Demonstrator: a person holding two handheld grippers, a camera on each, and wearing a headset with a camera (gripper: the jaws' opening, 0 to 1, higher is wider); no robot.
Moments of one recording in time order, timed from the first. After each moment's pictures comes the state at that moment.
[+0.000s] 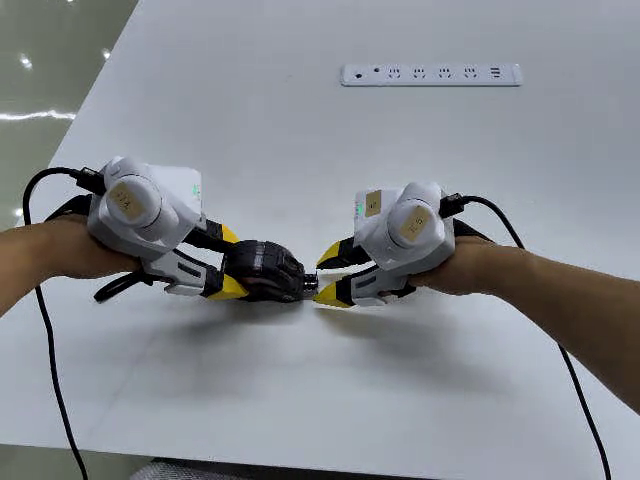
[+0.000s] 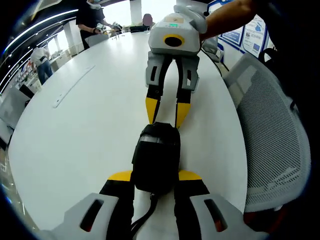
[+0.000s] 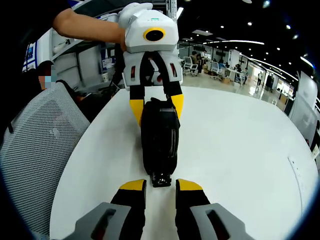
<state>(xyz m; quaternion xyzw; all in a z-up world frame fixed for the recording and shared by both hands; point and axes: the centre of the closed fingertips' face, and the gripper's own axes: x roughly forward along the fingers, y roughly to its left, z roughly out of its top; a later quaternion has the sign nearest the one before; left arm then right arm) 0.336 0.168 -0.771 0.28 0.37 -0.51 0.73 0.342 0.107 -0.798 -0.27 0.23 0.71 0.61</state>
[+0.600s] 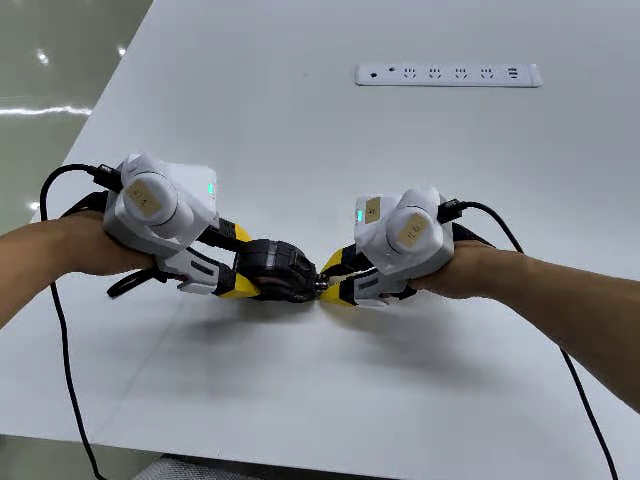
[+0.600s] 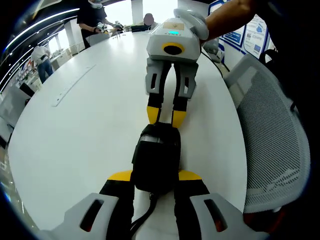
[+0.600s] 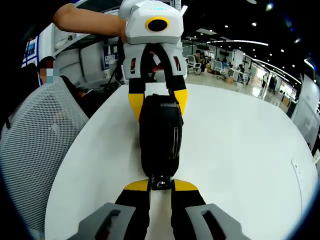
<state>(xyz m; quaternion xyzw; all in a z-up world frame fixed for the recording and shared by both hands) 0.337 0.169 -0.771 0.27 0.37 -0.51 0.73 0.341 0.114 -0.807 -0.28 0.23 0.71 0.60</state>
